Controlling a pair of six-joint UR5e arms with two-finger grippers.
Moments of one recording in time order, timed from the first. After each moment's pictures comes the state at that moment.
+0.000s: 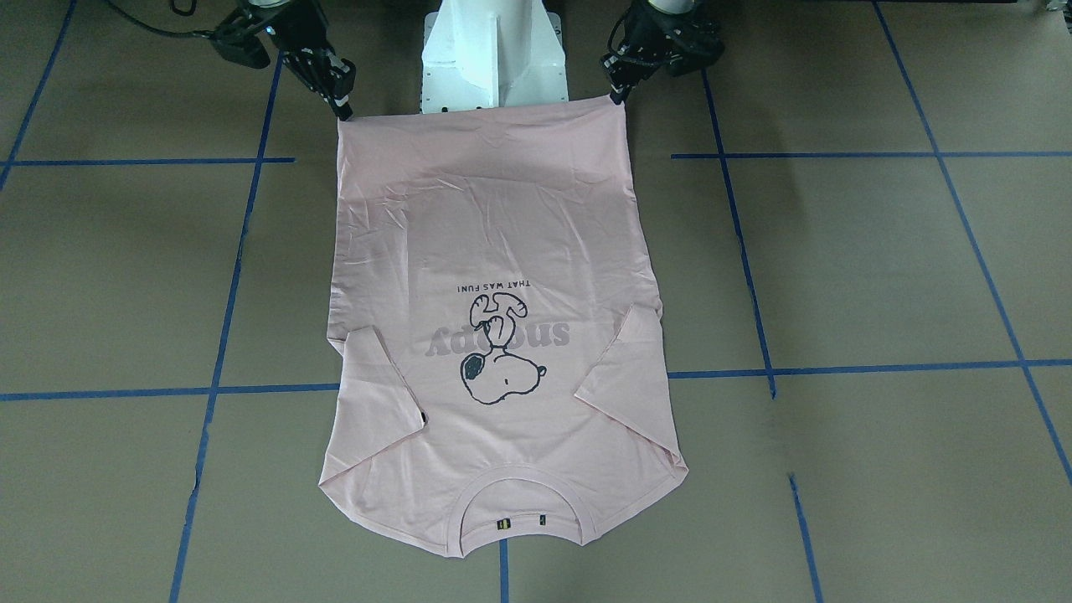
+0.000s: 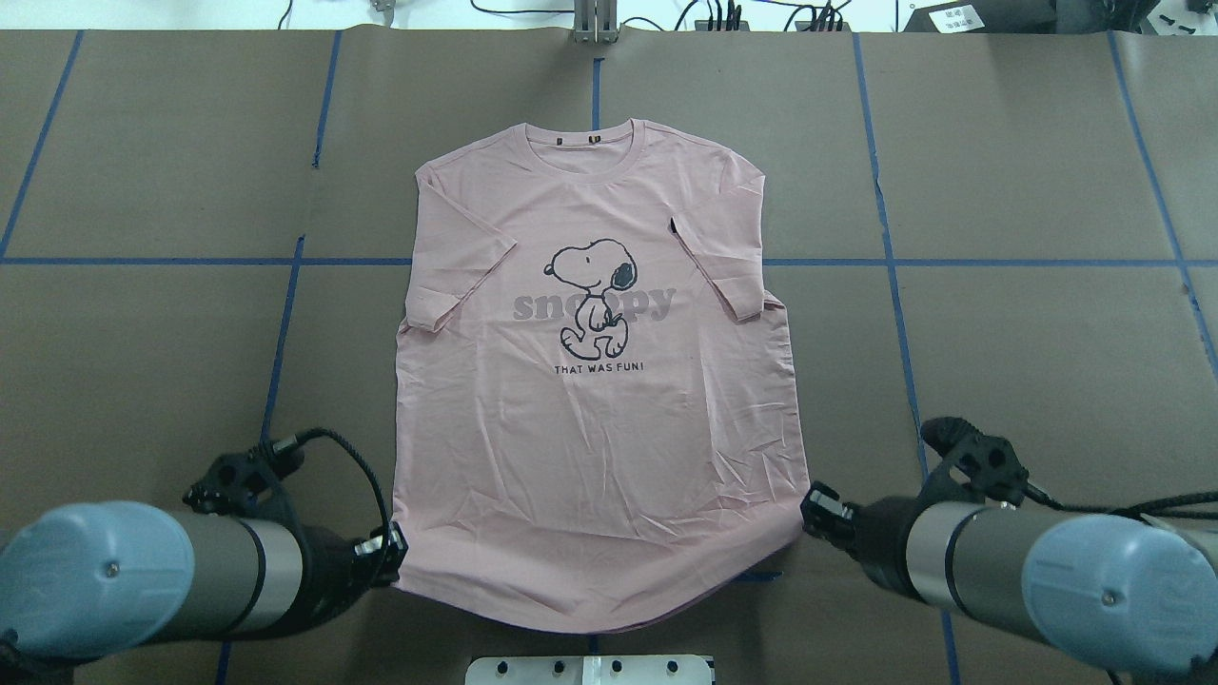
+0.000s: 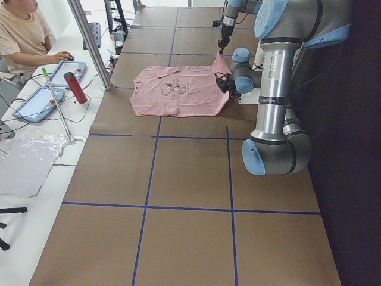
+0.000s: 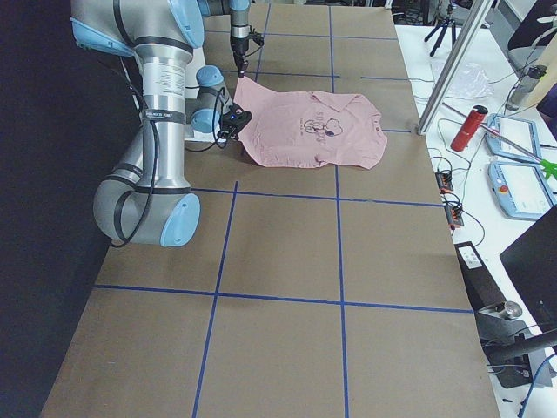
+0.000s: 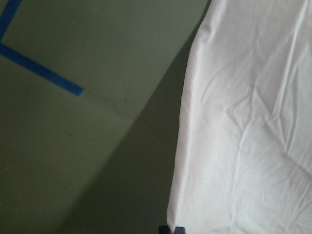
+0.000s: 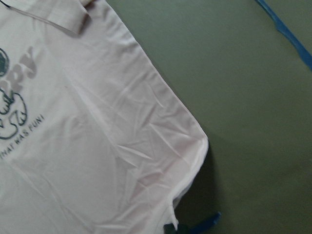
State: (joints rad) left arm -0.25 -1.72 -2.27 -1.73 -1.69 -1.96; right arm 0.23 -1.55 2.30 -1.31 1.51 2.02
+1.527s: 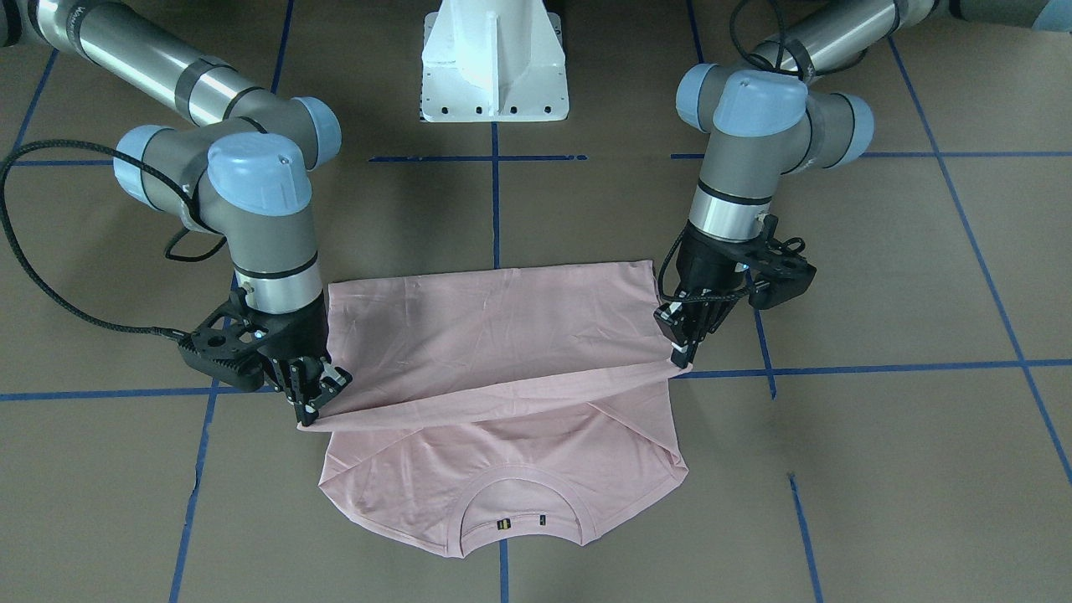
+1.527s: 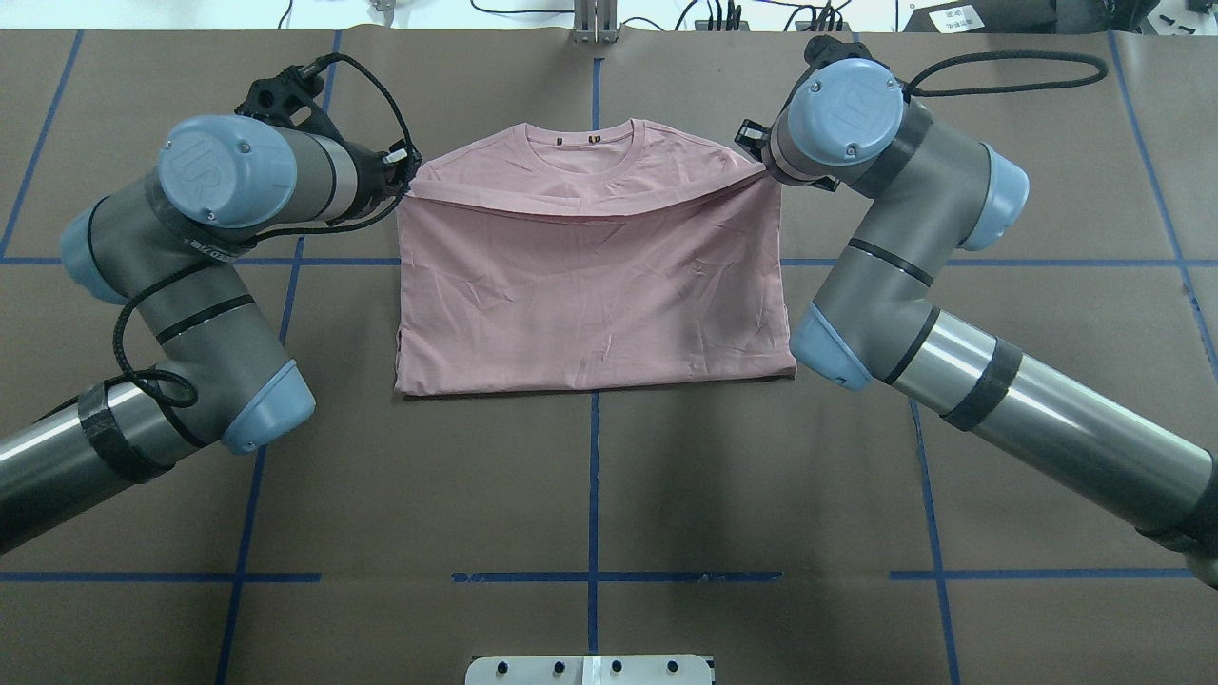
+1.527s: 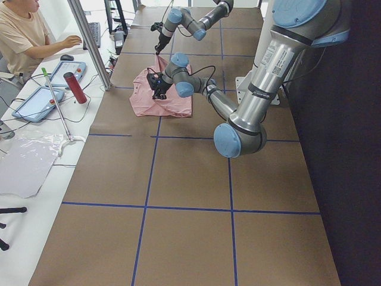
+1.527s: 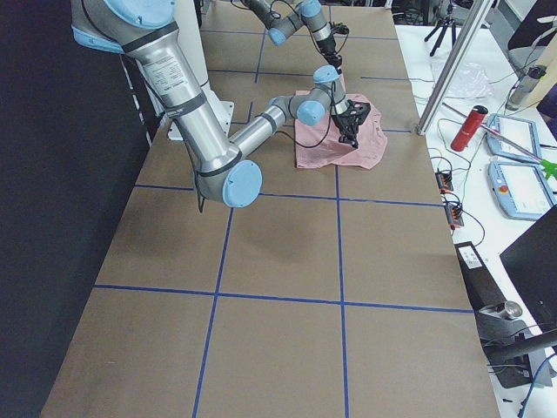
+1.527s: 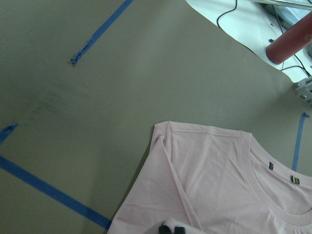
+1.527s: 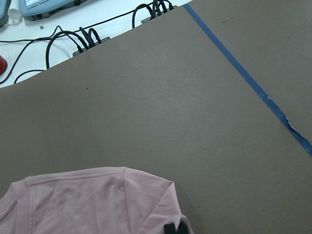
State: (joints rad) left arm -0.73 -2.10 -1.61 -2.03 -1.59 -1.66; right arm 0.76 -0.90 1.43 -1.30 1.60 1.53
